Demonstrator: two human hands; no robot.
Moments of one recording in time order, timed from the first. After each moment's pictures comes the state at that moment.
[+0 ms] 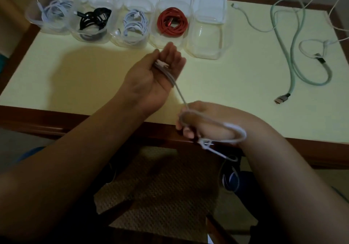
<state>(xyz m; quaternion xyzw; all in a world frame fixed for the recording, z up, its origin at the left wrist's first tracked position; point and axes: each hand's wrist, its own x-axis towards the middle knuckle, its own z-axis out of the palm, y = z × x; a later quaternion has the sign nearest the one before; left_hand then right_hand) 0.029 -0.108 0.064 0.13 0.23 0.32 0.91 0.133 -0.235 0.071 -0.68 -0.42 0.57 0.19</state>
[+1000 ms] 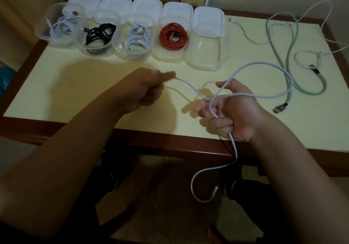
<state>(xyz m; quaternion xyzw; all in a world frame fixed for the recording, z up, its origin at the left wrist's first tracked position) -0.003 -0.061 0.053 0.62 0.27 0.10 0.73 0.186 -0.236 0.067 -0.49 -0.11 0.73 0.46</state>
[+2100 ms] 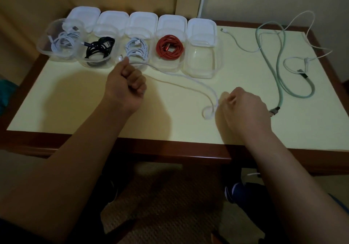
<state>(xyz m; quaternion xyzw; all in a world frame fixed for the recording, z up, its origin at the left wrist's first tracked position) -0.001 -0.036 0.052 0.21 0.30 0.33 0.87 0.201 -0.248 0.041 -0.92 -0.36 0.04 0.15</state>
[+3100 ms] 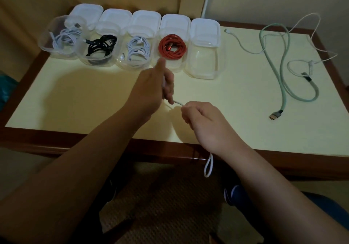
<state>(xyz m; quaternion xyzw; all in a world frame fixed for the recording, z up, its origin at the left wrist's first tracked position) 0.022 -0.086 0.068 0.61 0.34 0.29 0.65 0.117 -0.230 0.078 -0.73 -0.45 0.34 0.37</state>
